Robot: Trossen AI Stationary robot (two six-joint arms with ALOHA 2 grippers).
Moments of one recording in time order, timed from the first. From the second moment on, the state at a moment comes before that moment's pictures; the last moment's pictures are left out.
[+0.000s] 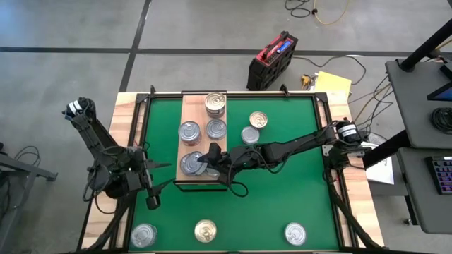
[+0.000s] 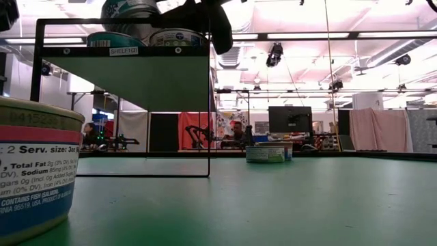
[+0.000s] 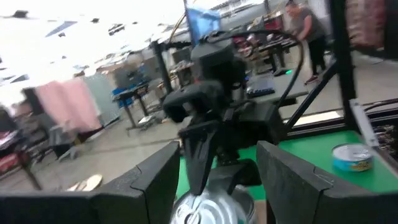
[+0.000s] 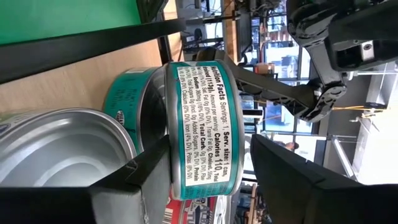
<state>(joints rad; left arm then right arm) -1.01 0.97 0.60 0.61 -1.28 0.48 0.17 1.86 1.42 0.15 0.21 -1.39</state>
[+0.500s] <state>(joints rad) -1.02 1.07 0.60 0.57 -1.54 0.24 0.17 1.86 1.42 0.15 0.21 -1.39</state>
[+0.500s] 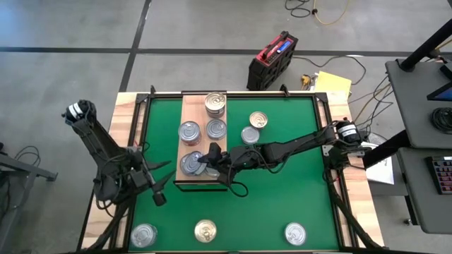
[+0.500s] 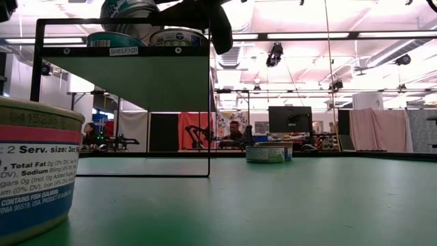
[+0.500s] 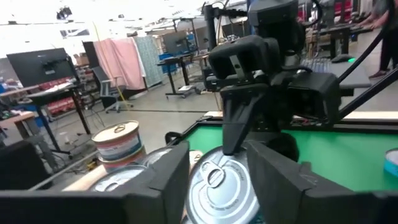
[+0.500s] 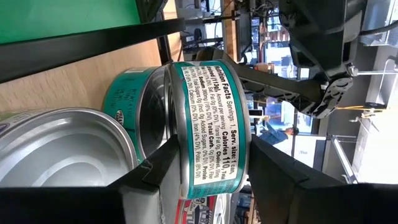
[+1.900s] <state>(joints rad) -0.96 0.72 0.51 -0.02 -0.90 -0.23 0.17 1.86 1.42 0.15 0.21 -1.38</state>
